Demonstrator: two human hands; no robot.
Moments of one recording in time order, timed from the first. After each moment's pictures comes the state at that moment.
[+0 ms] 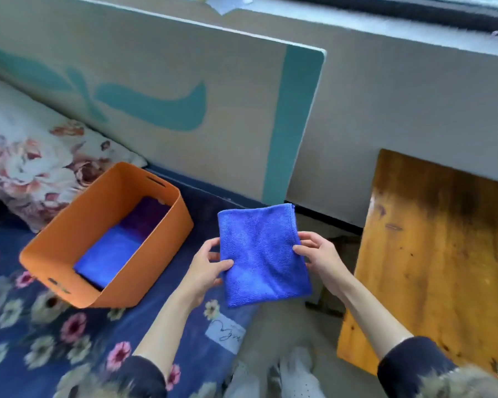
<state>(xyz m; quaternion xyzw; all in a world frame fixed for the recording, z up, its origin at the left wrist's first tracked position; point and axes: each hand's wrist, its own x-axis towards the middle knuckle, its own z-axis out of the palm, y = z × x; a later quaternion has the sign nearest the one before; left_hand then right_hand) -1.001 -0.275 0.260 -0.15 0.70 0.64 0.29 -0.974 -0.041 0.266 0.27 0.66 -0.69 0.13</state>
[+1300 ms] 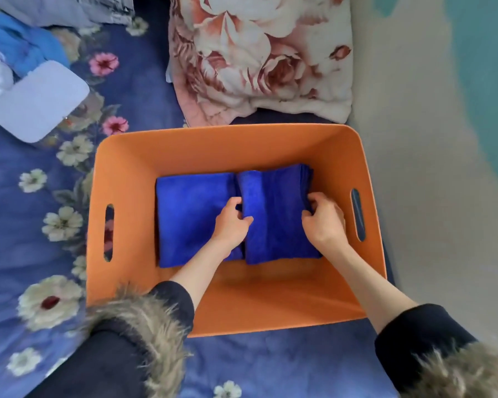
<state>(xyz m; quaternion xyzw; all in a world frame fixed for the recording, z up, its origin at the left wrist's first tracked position) -1.201 -0.536 0.013 -0.52 0.59 0.62 0.07 -1.322 -0.422 0.063 -0.16 0.92 -0.19 0.29</state>
